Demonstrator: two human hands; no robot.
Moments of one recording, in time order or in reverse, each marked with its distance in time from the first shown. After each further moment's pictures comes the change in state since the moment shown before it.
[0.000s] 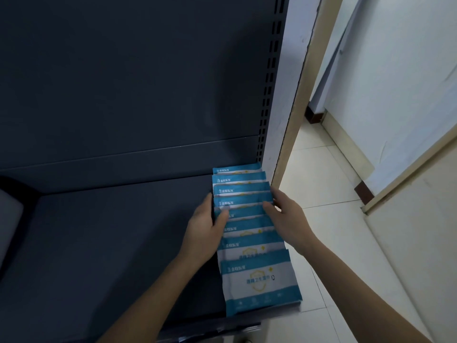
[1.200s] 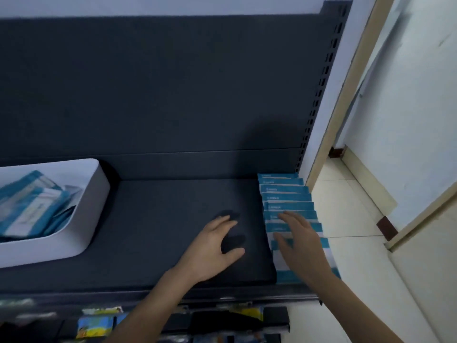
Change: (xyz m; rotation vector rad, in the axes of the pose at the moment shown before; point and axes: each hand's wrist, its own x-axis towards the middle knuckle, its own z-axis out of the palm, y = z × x) left_hand -0.106 -0.033 -0.100 0.399 -0.128 0.155; right_hand -0.106 -0.043 0.080 -0.465 0.191 -0.303
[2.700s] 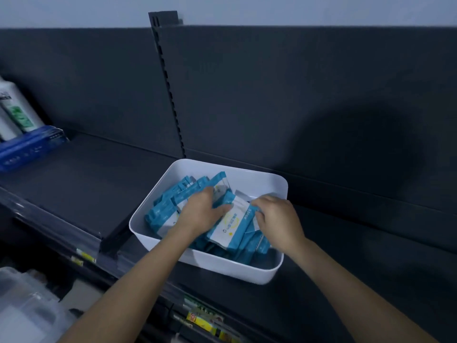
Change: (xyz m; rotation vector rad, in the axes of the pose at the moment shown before) left_hand -0.093 -0.280 -0.290 0.125 0.391 -0.669; right_hand 0.126 -0.345 0.283 -0.120 -0.276 -0.640
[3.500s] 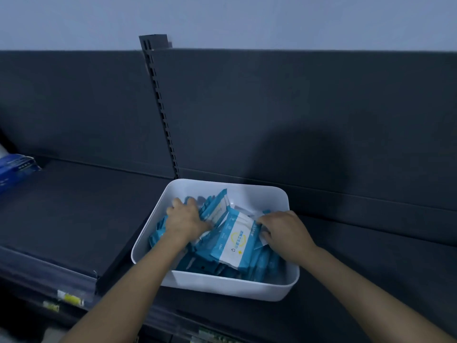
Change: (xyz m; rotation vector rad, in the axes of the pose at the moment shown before) left_hand 0.047 -0.043 -0.013 0.266 -0.081 -0.115; right_hand 0.004 -0.002 0.000 -0.234 -0.100 0.010
